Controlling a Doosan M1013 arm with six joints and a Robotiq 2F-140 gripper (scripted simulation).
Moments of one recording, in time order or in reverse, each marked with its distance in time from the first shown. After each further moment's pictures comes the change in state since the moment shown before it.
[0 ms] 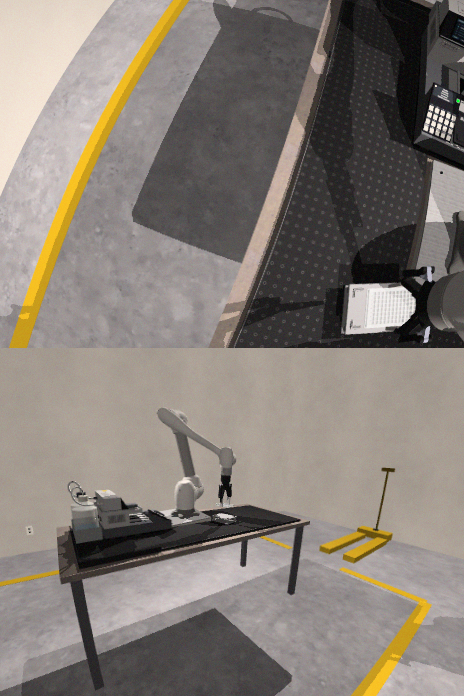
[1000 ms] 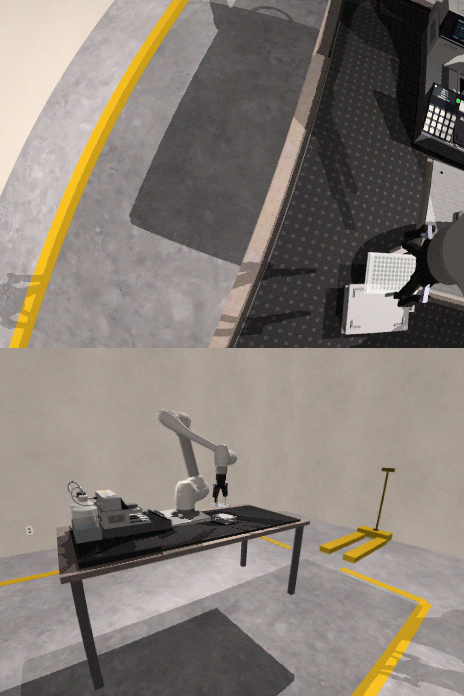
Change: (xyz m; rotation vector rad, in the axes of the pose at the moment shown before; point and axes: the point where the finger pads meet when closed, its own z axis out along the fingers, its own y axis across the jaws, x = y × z) arm 0.009 0.072 -0.013 -0.002 0.000 0.070
